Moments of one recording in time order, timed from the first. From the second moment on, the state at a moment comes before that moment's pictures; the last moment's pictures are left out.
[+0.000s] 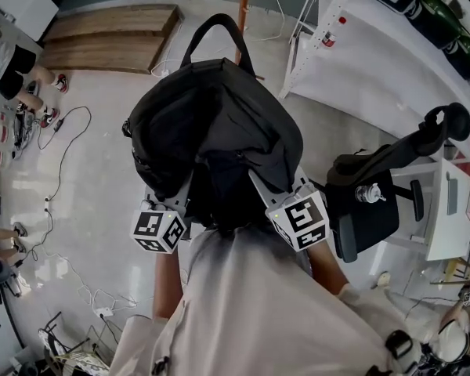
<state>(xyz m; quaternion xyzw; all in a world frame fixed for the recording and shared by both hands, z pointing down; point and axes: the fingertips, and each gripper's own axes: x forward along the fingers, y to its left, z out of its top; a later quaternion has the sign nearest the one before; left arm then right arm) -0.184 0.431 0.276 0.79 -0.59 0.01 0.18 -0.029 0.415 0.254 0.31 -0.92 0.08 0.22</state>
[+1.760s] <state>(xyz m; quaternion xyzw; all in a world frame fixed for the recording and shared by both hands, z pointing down) -0.146 0.071 0.287 0.77 -0.60 0.07 0.19 0.008 0.045 0.279 0.27 -0.93 0.12 0.21</state>
